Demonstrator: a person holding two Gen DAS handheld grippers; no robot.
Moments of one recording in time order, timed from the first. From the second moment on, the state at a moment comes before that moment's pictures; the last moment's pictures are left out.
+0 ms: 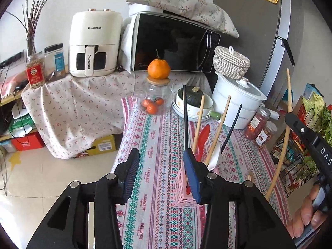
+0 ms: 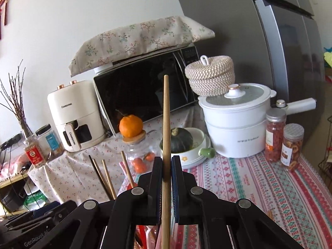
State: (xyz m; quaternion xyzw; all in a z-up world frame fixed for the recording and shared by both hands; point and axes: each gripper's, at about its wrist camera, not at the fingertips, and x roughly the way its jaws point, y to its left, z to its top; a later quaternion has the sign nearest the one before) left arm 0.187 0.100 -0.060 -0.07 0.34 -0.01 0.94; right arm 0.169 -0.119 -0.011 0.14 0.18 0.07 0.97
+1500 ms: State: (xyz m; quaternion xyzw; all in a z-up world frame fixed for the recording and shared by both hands) left arm 0.152 0.085 -0.074 -0.04 0.41 -0.04 0.91; right arm 0.155 -0.122 -0.025 0.09 0.22 -0.01 0.97
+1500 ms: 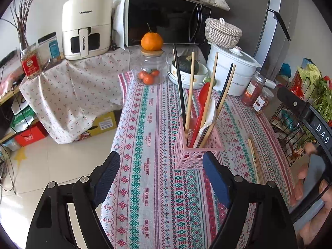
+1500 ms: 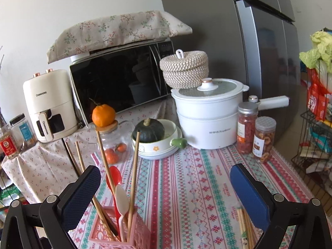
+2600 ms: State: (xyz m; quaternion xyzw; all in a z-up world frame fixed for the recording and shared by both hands) left arm 0.191 -0.100 -0.142 0.02 0.53 -0.16 0.83; right arm 0.142 -0.304 -0.099 0.12 0.50 -0.01 0.86
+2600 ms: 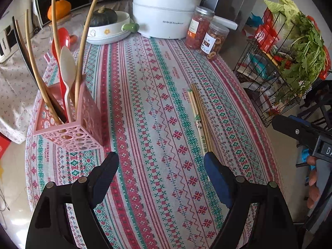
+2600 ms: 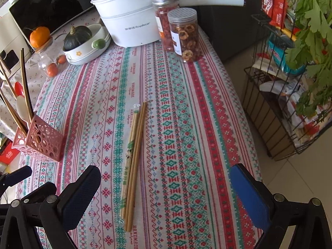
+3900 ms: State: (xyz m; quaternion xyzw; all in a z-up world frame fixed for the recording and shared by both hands) left arm 0.255 -0.147 -0.175 0.00 0.55 -0.17 0.82; right arm 0.165 -0.329 -0.141 0.15 0.55 -0.02 0.82
